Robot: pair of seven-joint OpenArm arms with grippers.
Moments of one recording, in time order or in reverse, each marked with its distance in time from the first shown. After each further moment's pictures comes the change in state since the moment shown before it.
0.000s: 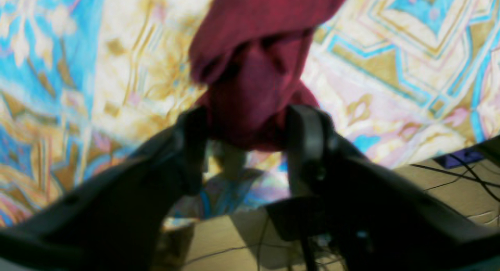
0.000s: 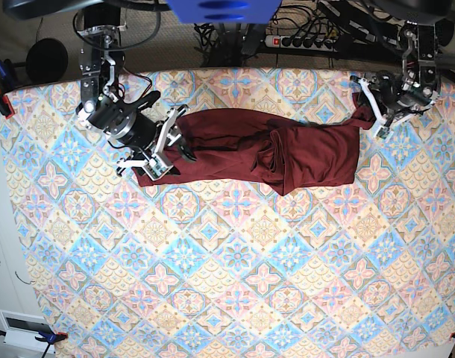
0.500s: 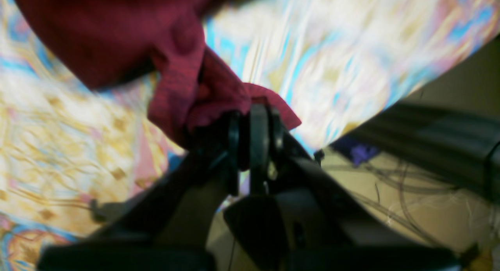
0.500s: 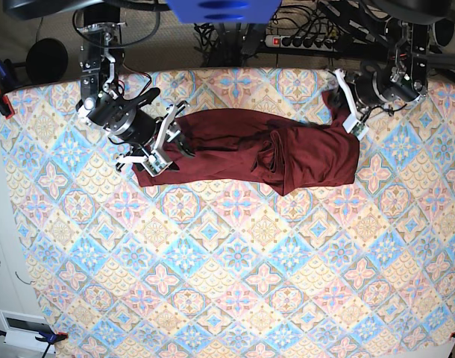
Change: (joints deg) left arm 2.2 0.9 2.3 10.9 -12.1 -1.0 1.0; right arm -1.3 0.2 0.3 0.0 -0.1 0.0 -0.4
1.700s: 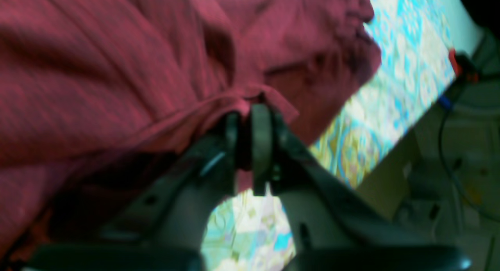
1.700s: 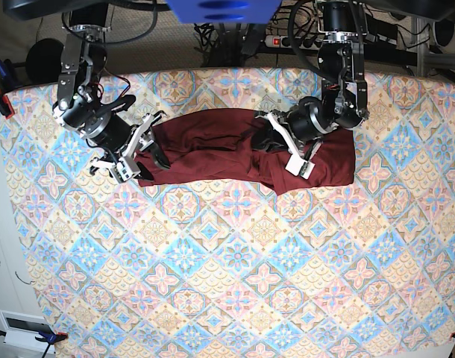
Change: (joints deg) left arm -15.5 24.9 3.9 -11.0 0.0 0.5 -2.0; right arm 0.2 2.7 8.1 0.2 7.8 0.0 0.4
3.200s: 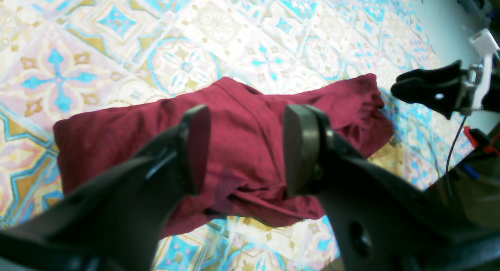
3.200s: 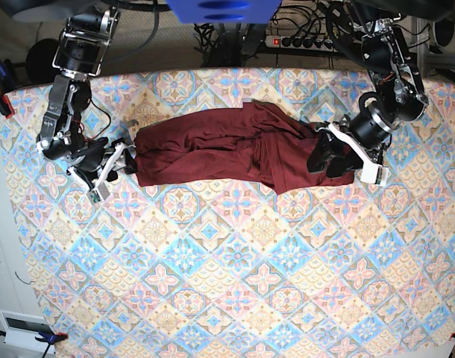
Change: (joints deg) left arm 3.0 -6.3 -18.0 13.6 -10.7 -0.2 0.5; right arm 14.4 1.1 8.5 -25.9 0.8 0.0 -16.9
